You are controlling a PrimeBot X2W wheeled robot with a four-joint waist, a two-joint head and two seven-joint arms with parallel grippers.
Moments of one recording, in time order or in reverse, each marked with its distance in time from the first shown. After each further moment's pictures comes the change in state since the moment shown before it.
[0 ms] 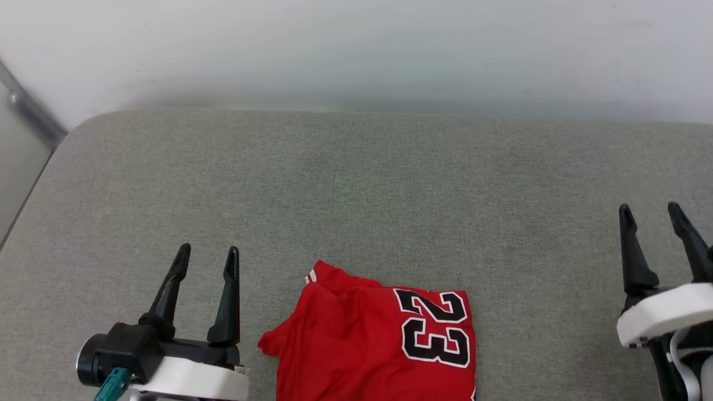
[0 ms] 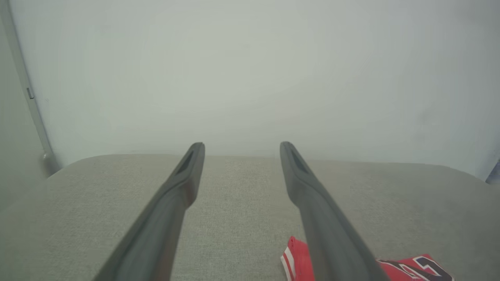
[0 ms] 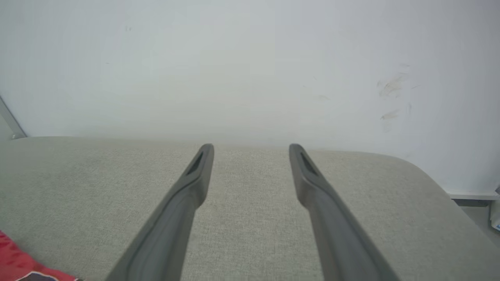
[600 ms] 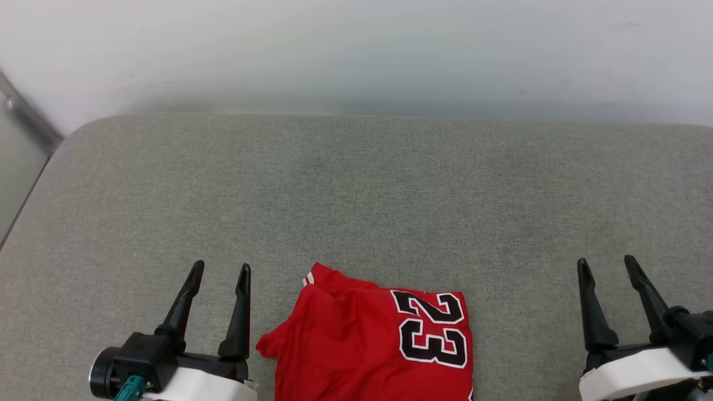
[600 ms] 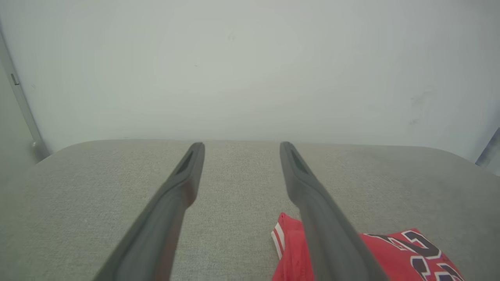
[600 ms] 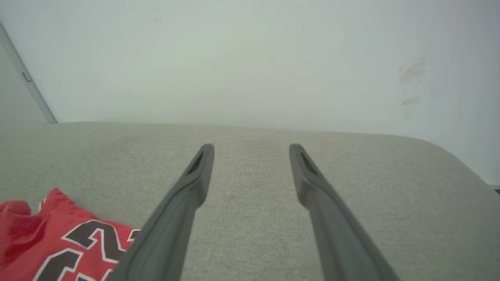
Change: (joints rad) left arm 0.024 0.010 -0.037 0.035 0.000 0.000 0.000; right arm 0.209 0.101 0.055 -0.113 -0.075 0.000 -0.107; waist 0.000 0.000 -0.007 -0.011
